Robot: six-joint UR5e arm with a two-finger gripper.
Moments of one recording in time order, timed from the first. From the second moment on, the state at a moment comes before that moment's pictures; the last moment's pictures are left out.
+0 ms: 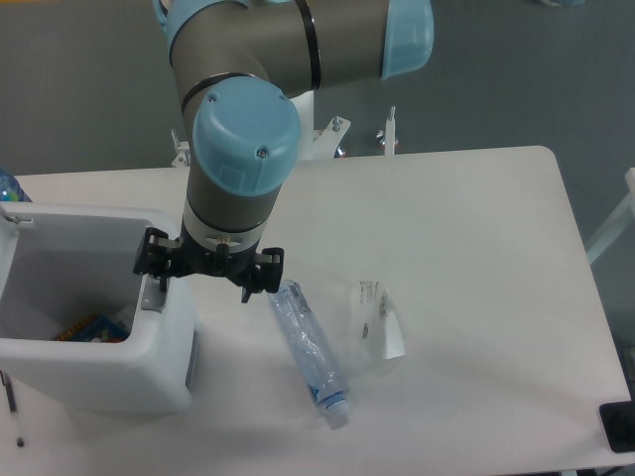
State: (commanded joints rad) arm 2.22 -2.00 -1.02 -1.71 1.31 0.30
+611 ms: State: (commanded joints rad) arm 2.24 -1.99 -1.04 -1.54 1.45 0.40
